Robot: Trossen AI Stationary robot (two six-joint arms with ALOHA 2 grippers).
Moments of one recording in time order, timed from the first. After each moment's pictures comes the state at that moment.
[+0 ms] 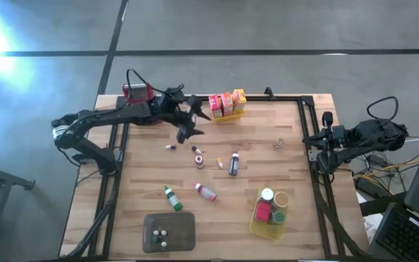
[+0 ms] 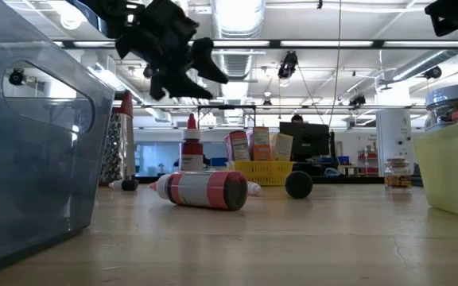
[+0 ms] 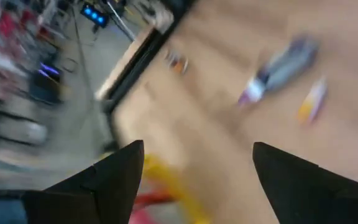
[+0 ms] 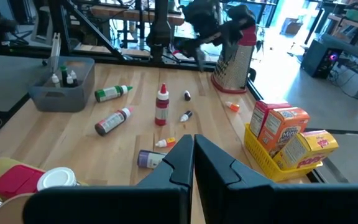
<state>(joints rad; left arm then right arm) 0.44 1.42 1.01 -0.10 0.39 1.14 0.31 0.16 0.76 -0.89 0.36 0.03</state>
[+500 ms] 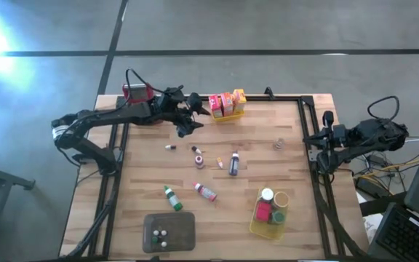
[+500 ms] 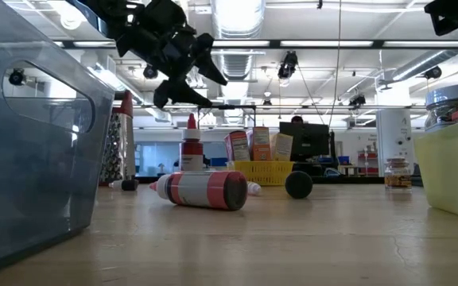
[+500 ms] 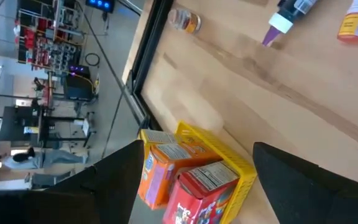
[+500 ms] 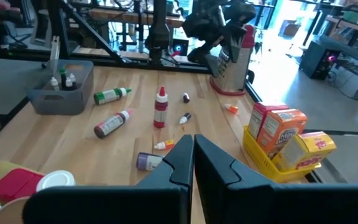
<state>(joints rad) 0.44 1.42 1.01 -0.07 0.23 1.41 0.31 0.16 0.77 -0.89 0.37 0.03</state>
